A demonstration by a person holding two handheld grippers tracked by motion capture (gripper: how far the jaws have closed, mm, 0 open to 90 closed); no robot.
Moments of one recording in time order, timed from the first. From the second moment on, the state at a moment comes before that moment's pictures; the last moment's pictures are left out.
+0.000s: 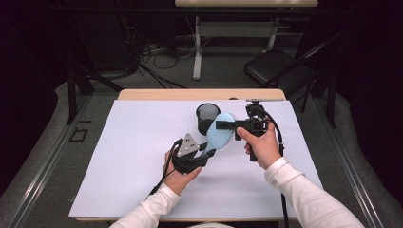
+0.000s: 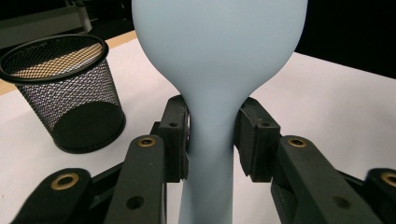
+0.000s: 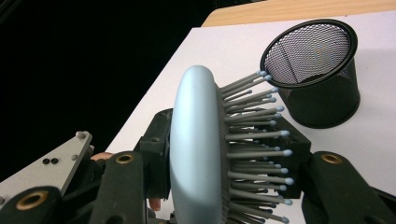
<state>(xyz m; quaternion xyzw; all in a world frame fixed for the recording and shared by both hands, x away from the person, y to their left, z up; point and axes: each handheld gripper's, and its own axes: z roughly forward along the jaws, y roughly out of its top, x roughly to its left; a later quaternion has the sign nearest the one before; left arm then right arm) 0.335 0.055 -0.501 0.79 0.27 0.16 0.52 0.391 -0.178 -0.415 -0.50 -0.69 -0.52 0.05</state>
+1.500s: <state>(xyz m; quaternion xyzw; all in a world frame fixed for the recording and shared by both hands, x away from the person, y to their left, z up) 0.343 0.071 -0.497 0.77 0.30 0.13 0.55 0.399 -0.195 -0.408 -0.51 -0.69 -0.52 0.04</state>
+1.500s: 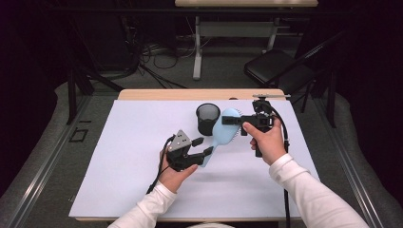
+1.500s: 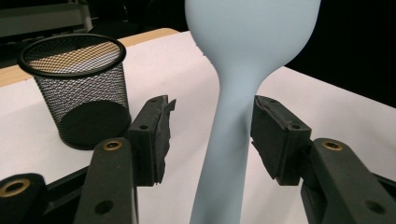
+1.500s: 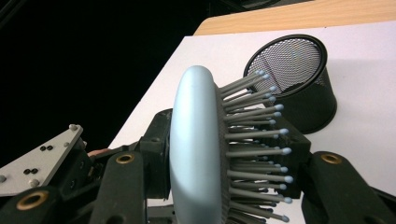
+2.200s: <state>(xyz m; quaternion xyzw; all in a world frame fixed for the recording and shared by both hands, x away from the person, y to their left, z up) 0.358 0.093 -0.493 0.75 0.34 0.15 0.55 0.401 -0.205 -0.400 -0.51 -0.68 -0.52 0.02</state>
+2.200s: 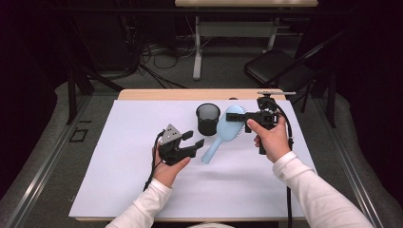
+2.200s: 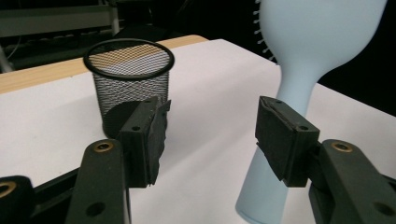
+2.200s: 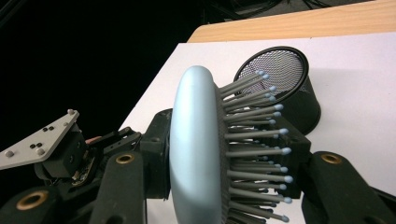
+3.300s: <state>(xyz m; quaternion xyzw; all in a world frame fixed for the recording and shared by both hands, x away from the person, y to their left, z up) 0.385 0.142 -0.496 0.70 0.44 0.15 0.54 0.404 -0.214 -0.387 -0.52 -0.68 -0.52 0.00</state>
